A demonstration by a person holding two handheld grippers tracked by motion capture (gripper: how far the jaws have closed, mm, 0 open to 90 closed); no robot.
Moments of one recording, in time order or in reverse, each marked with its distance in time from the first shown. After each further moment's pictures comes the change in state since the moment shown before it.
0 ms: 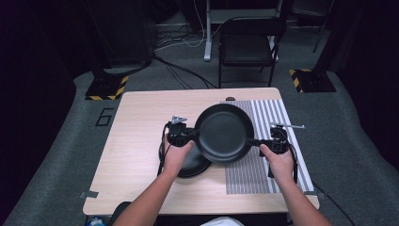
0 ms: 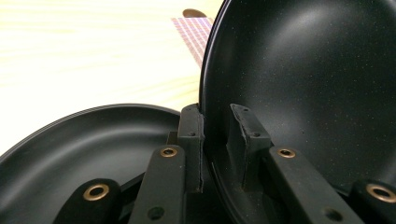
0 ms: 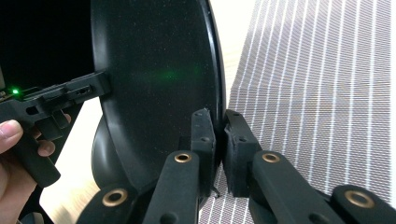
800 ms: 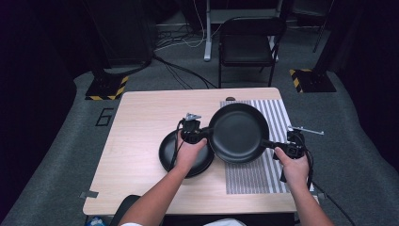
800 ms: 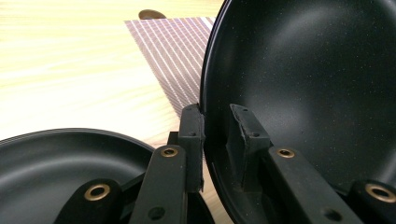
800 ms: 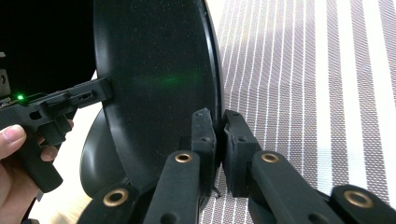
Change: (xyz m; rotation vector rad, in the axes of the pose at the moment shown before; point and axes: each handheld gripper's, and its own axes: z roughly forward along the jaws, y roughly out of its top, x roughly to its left) left arm -0.029 0.009 0.026 0.012 -0.092 0.033; right arm -0.018 -0.006 -0.039 -0.081 -0.060 0.047
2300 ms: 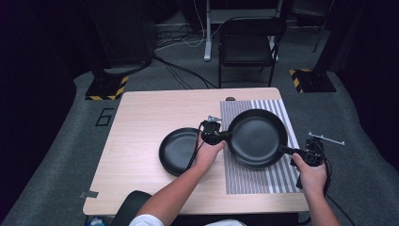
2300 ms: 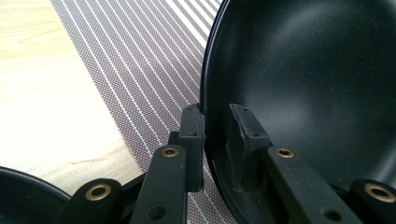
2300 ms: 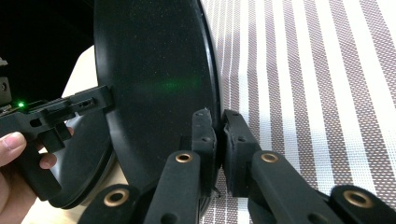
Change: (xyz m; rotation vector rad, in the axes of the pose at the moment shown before) left arm -0.033 -0.008 0.060 0.066 -0.079 0.009; right arm -0.052 -0.009 -0.029 -0.046 -0.078 0.071
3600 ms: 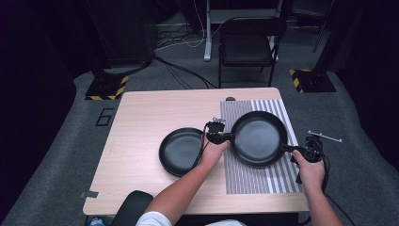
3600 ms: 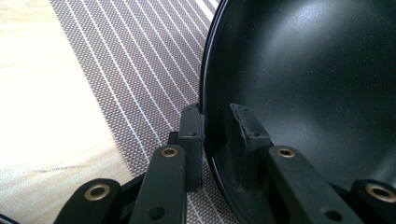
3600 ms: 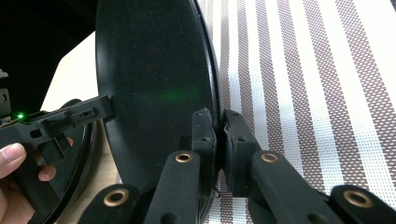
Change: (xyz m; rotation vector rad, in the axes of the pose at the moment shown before) left arm 0.009 -0.006 0.037 0.050 0.012 -0.052; right arm -0.026 0.009 0.021 0.021 -0.032 0.045
